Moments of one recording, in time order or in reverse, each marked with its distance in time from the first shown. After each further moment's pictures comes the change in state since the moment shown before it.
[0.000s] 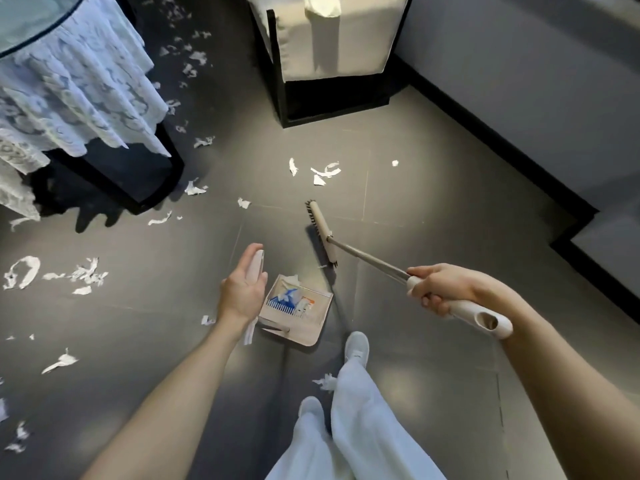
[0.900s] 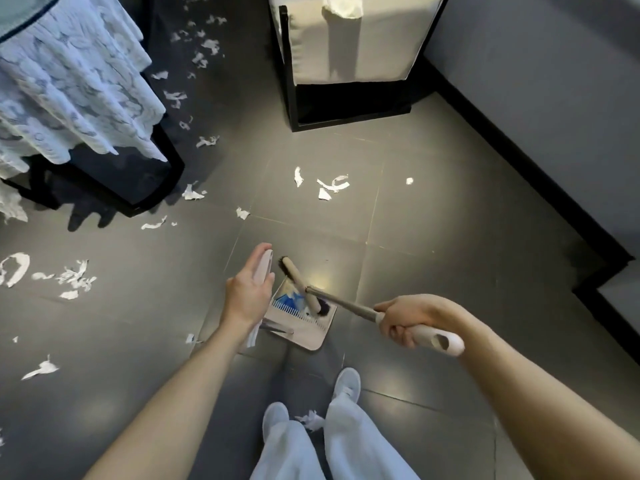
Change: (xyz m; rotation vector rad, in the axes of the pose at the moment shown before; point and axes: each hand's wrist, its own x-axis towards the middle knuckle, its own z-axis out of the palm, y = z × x) left_hand 0.121 0.072 0.062 0.022 0.009 -0.025; right_hand 0.121 -0.104 -0.047 -0.360 -0.312 0.243
